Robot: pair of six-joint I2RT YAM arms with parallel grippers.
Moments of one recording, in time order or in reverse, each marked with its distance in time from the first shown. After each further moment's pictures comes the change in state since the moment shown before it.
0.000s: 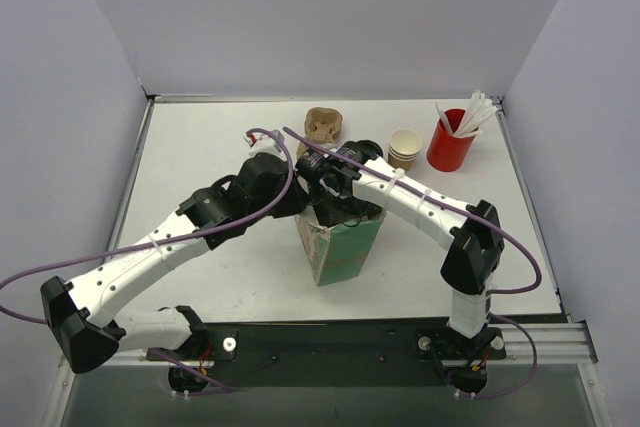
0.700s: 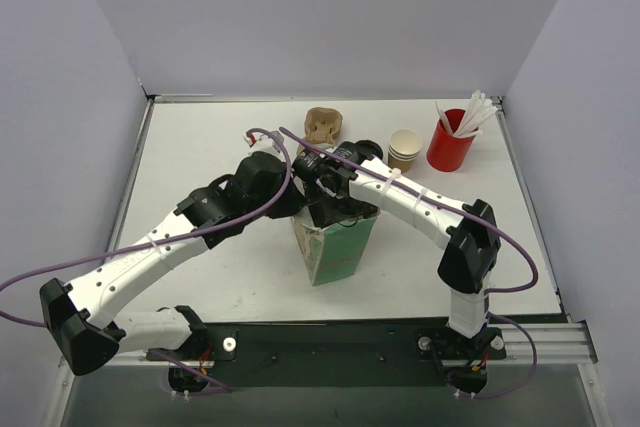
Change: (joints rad) left arm 0.030 -0.012 -0.016 -0.006 0.053 0.015; right arm 0.007 0.017 0.018 0.016 -0.008 -0.001
